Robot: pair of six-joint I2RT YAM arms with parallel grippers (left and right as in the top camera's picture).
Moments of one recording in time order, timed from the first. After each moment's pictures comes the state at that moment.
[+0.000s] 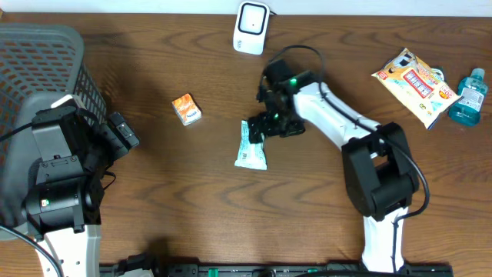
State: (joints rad) left arm 0.20 0.97 1.09 -0.90 -0.01 -0.36; right arm 0.46 2.13 1.57 -0.90 -0.34 0.17
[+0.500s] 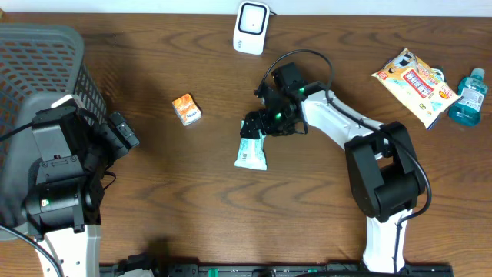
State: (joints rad) left arm 0.20 0.97 1.09 -0.90 -0.01 -0.36; right arm 0.44 2.11 1.43 -0.63 -0.54 0.23
